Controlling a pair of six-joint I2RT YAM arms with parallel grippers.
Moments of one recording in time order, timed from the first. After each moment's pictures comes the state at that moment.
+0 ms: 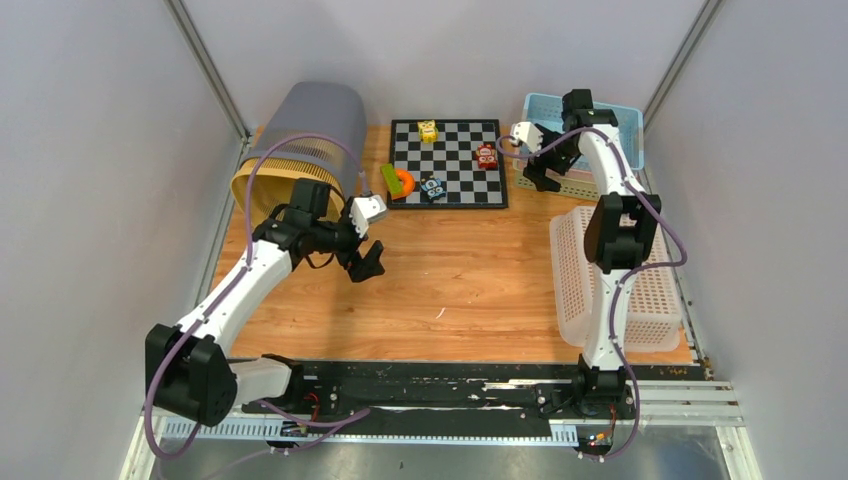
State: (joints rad) left arm -0.29 1.22 0.95 -0.59 0.64 0.53; right arm 0.02 2.27 2.20 -1.09 -0.43 -1.27
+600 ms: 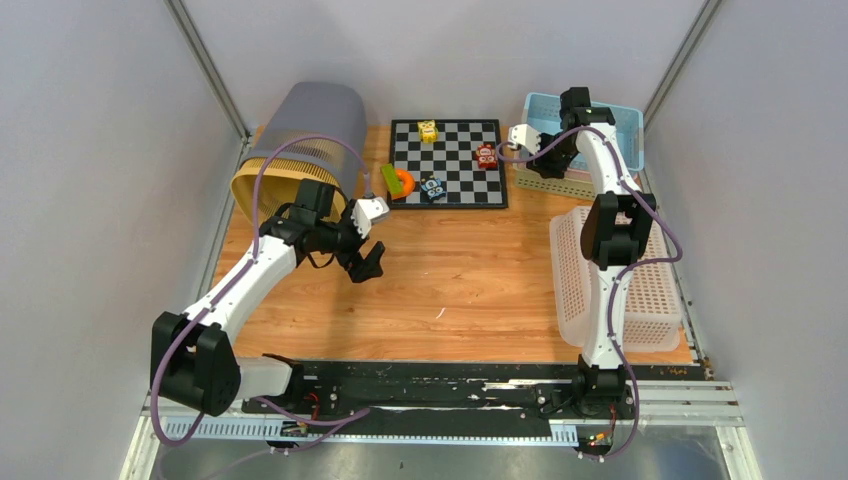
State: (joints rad) left arm -0.29 1.28 0.95 -0.59 0.60 0.54; right arm 0.02 2.34 2.29 -1.12 -0.37 -1.40
